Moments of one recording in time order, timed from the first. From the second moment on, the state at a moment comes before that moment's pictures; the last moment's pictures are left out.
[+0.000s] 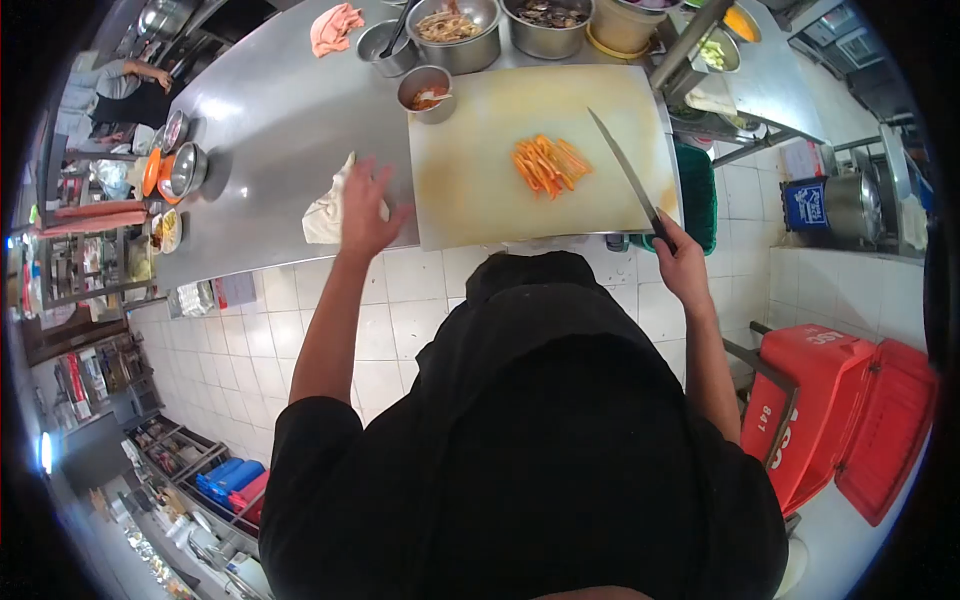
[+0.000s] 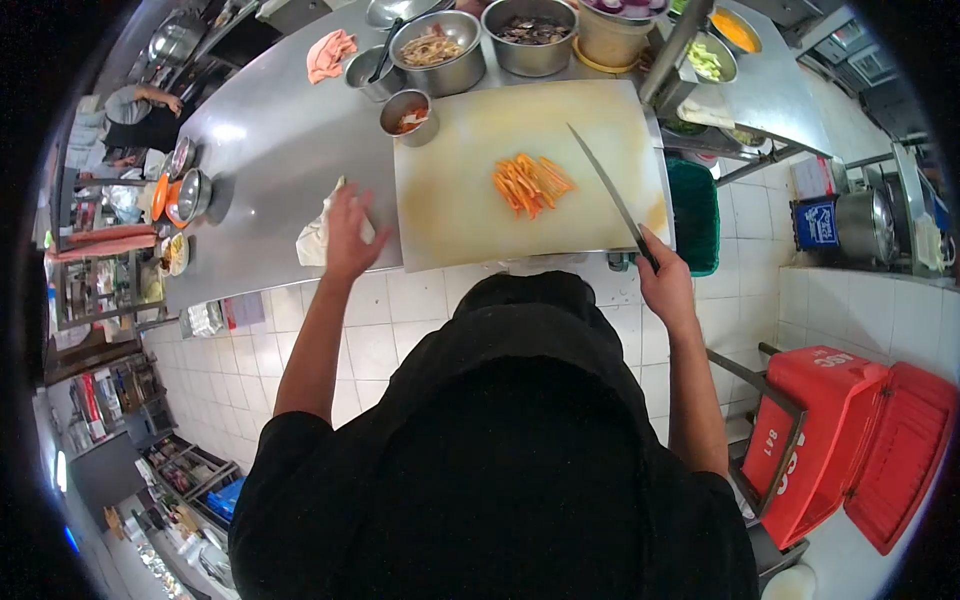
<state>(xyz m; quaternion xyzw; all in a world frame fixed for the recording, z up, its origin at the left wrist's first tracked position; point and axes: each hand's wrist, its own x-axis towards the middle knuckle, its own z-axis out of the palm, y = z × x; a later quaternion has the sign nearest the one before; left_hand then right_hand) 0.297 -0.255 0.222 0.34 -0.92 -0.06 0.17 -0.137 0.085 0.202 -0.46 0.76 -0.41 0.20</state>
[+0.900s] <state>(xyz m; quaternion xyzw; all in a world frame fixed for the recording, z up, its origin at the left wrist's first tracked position) 0.033 -0.208 0.170 0.10 -0.98 -0.13 0.10 -0.124 0.136 0.225 -0.32 0.83 -0.39 0.22</state>
